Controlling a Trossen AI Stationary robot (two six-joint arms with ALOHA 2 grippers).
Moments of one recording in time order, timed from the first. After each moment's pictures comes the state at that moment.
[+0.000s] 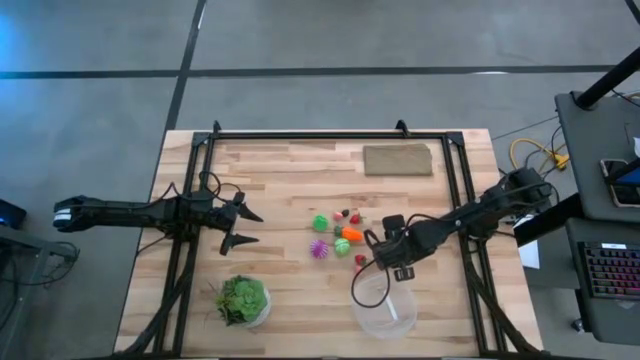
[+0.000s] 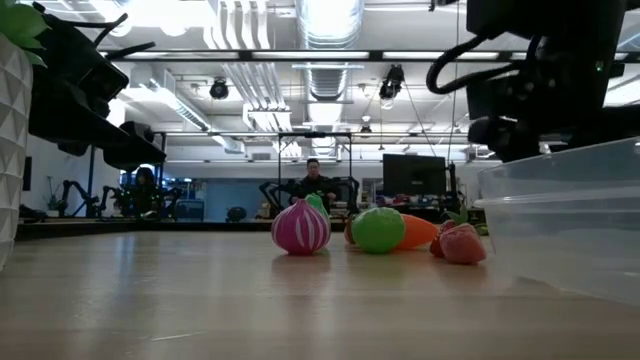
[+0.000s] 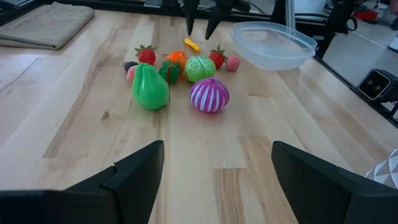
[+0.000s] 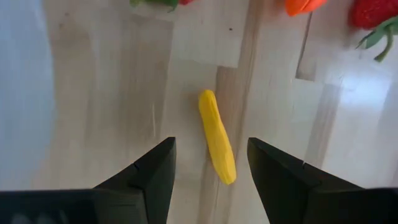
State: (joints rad) left arm 0.08 0.44 0.03 0.04 0.23 -0.05; right arm 0.36 1.59 0.89 -0.75 0.20 0.18
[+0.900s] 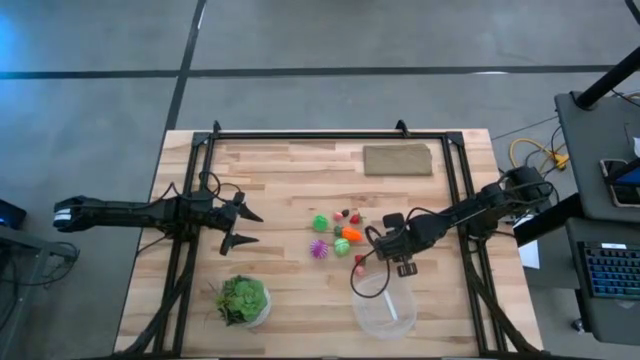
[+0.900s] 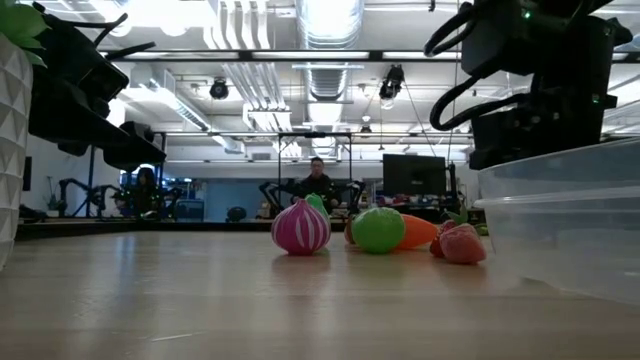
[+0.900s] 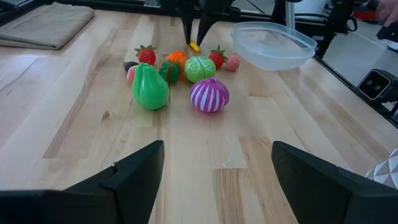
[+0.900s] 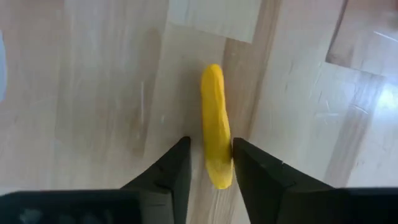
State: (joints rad) left arm 0.08 0.44 0.03 0.04 0.23 -0.05; right arm 0.27 1.60 0.78 -0.64 0.14 0.05
